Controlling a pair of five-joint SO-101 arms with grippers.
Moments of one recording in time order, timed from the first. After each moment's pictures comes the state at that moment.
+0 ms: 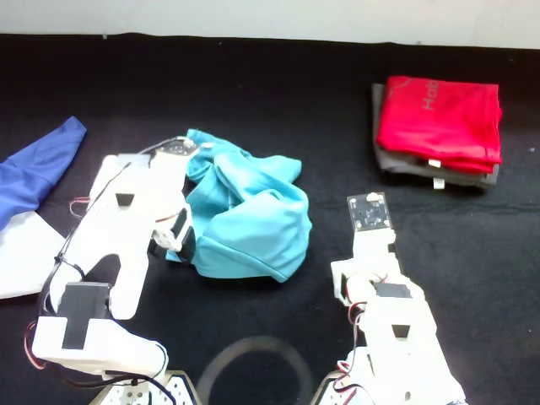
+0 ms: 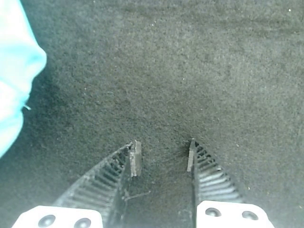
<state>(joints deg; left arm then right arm) -5.3 0.8 29.3 68.7 -15.6 -2.8 -42.9 83.6 27.2 11.4</state>
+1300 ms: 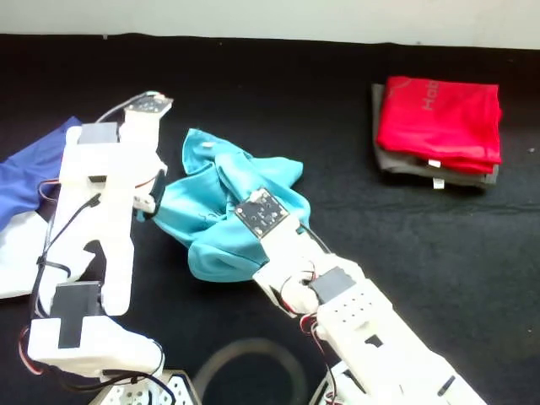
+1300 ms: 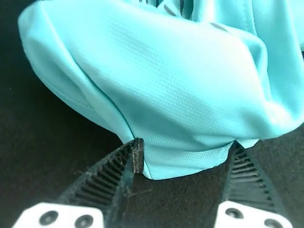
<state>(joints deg) -11.0 0.7 8.7 80.1 -15.6 -37.6 -42.8 68.7 38.7 11.6</state>
